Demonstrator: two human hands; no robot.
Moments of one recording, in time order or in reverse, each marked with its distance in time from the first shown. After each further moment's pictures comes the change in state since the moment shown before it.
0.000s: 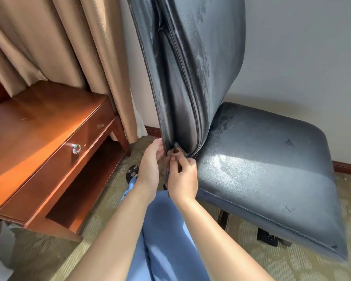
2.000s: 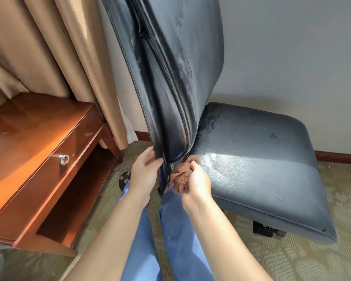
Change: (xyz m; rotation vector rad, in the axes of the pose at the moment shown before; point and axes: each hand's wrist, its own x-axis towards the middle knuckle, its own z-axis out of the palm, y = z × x) left_hand 0.011 -0.021 -0.005 0.207 0.044 0.019; right_hand -0.007 -0.026 -0.047 0.976 0.118 0.694
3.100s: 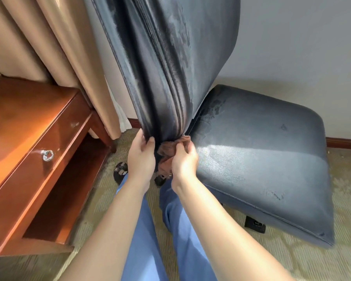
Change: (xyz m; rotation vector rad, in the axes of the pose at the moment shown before) left_hand 0.056 -0.014 0.009 0.013 0.056 0.117; right_hand 0.061 0.017 0.042 -0.249 -0.046 -0.320
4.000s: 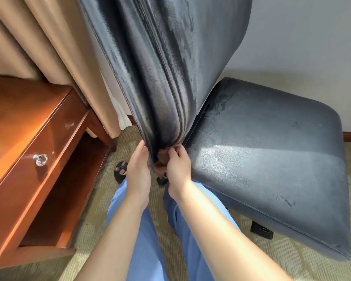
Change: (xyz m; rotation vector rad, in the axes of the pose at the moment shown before) left_hand 0.009 -0.028 -0.002 -0.103 -0.023 -0.111; right_hand 0.033 0.032 0.010 0.032 -0.178 0.029
